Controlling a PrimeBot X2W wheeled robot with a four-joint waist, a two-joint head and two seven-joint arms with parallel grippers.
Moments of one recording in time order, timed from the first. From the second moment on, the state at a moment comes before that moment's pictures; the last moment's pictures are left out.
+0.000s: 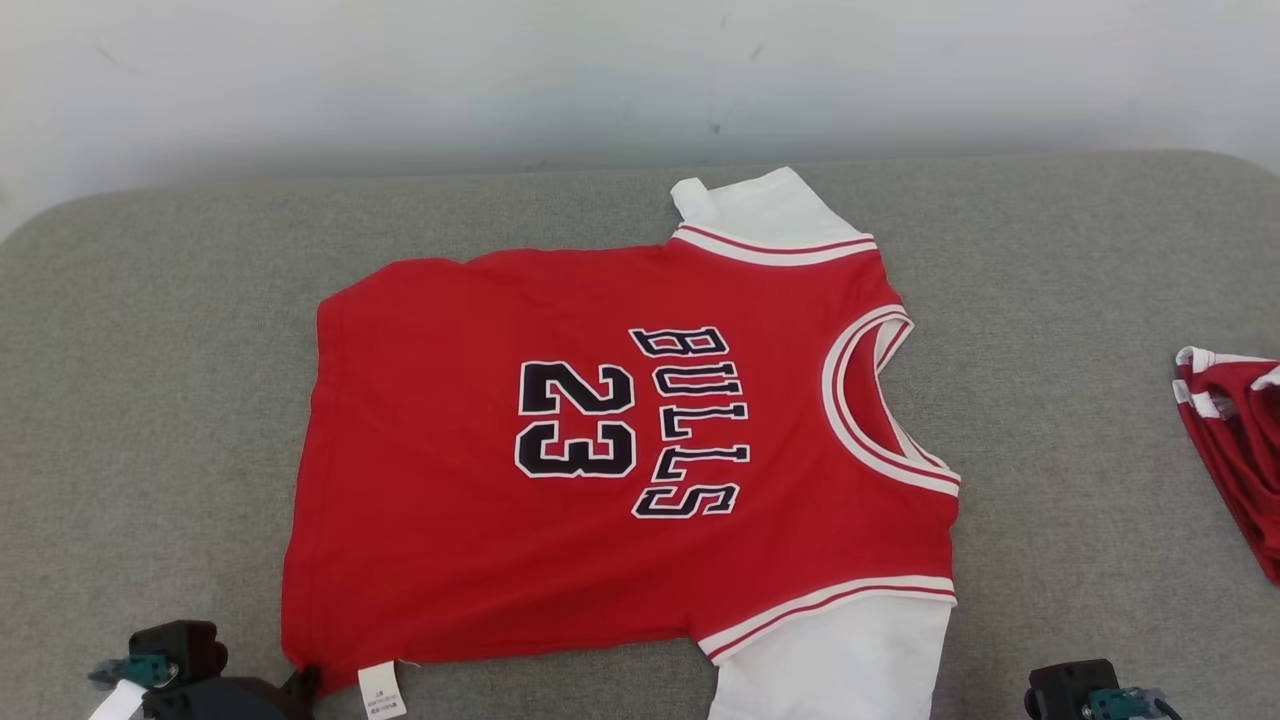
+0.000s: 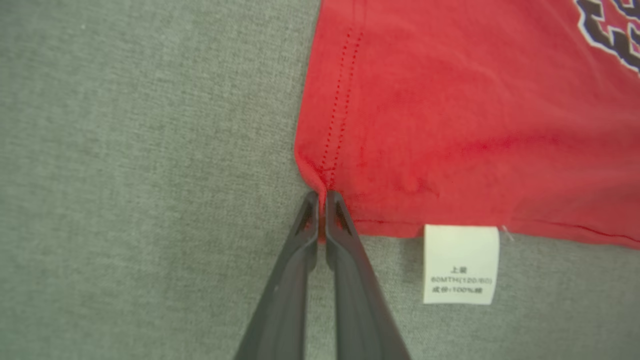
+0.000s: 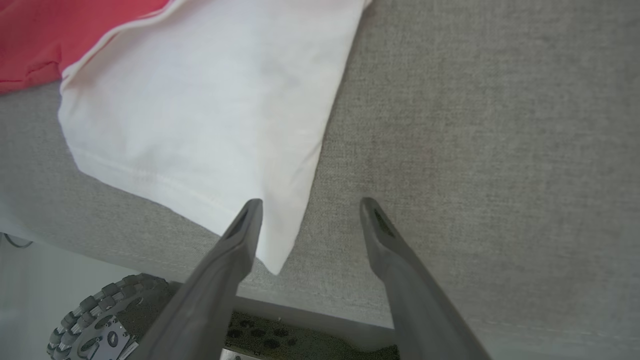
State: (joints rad) left arm -0.05 0.23 -0.17 0.27 -0.48 0.09 0.44; right arm 0.24 -0.21 0.16 -0.06 0.49 -0.02 0.50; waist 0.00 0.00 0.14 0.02
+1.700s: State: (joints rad) left arm -0.07 0.22 -0.17 0.27 -0.48 0.07 0.44; right arm 0.15 -0.14 0.16 -0.09 0.43 -0.12 0.67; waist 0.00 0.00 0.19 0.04
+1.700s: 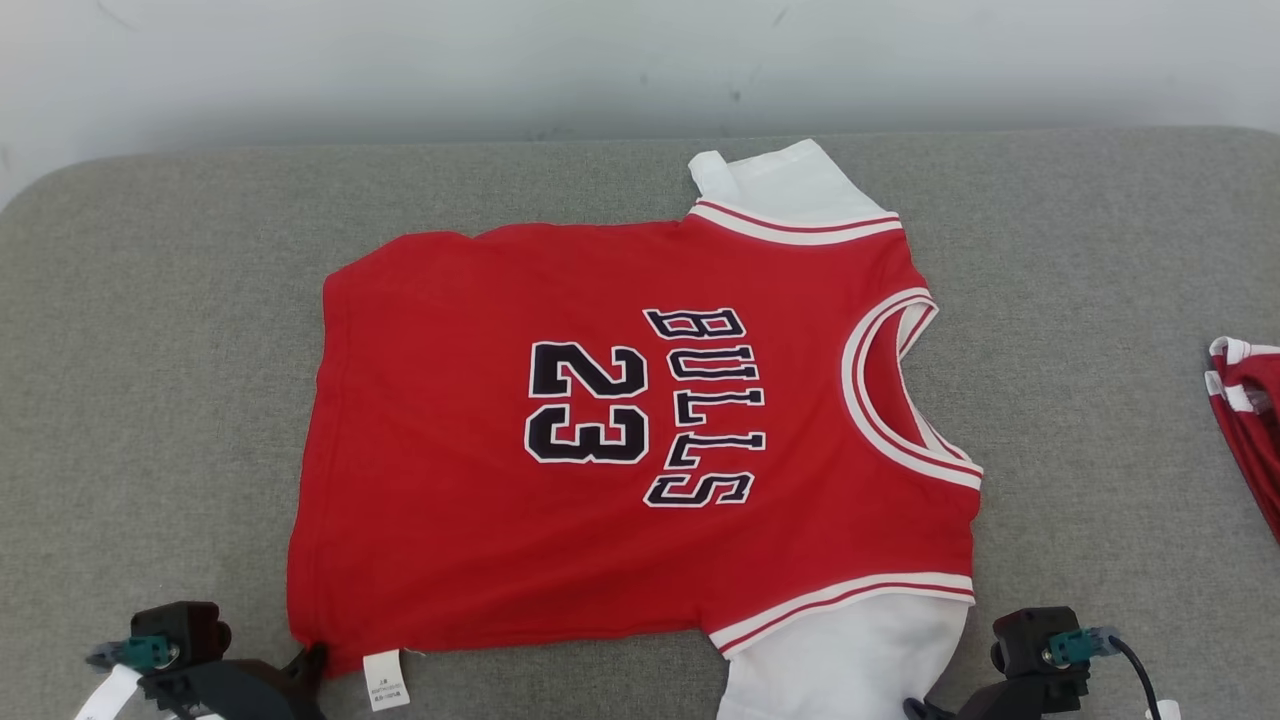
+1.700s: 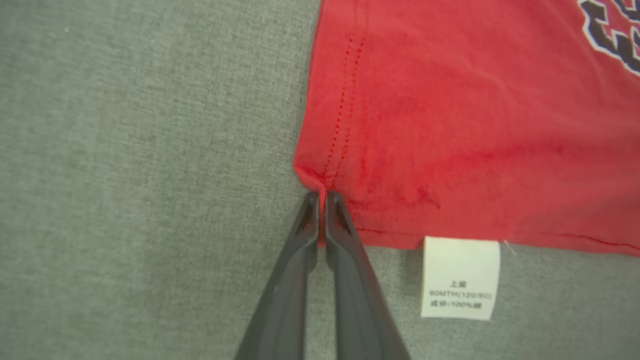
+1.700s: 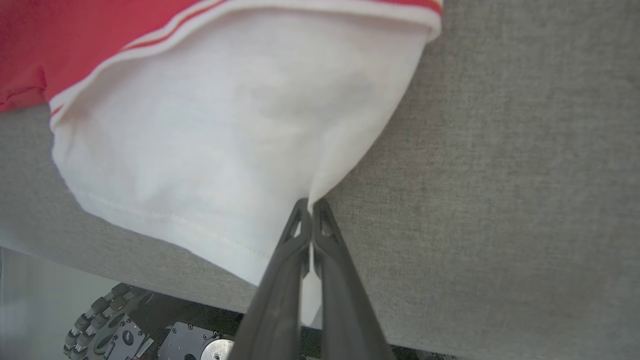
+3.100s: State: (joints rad) left arm 0.18 0.27 -0.12 0.02 -0.52 0.09 0.46; right arm 0.46 -0.23 0.03 -0.41 0.64 -0.08 0.82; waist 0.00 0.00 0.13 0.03
